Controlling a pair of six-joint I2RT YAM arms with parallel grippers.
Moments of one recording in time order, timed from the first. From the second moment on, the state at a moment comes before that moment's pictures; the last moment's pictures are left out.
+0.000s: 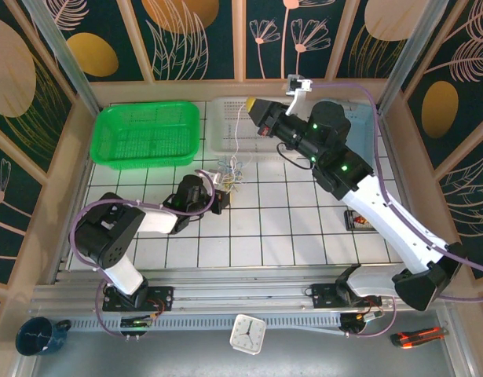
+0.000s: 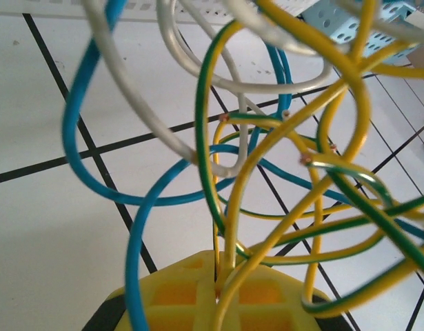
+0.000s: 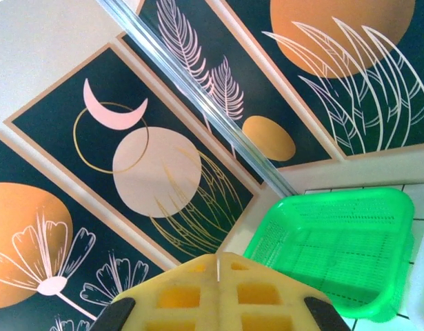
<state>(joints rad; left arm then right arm) -0.57 1.67 0.56 0.58 0.31 -0.44 0.70 1.26 1.37 -0.04 -0.17 0.73</state>
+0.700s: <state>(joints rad) -0.57 1.52 0.52 0.46 0.16 -0.41 0.65 1.15 0.64 0.09 -0.08 0.73</state>
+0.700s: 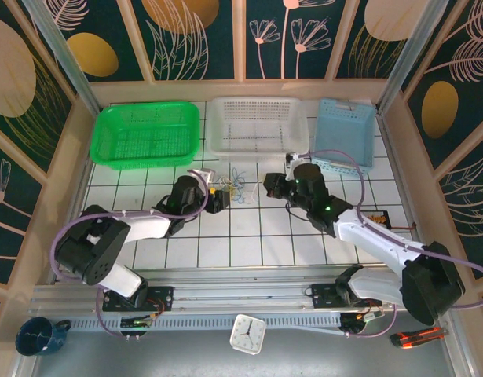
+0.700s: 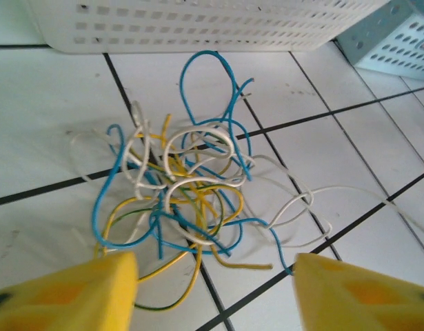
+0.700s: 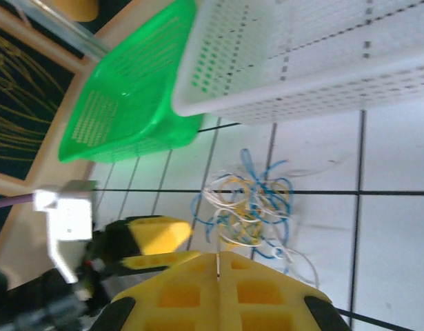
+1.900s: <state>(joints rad) -0.57 1.49 0.79 0.14 0.08 -0.51 0.70 1.15 0.72 -0.05 0.01 0.78</state>
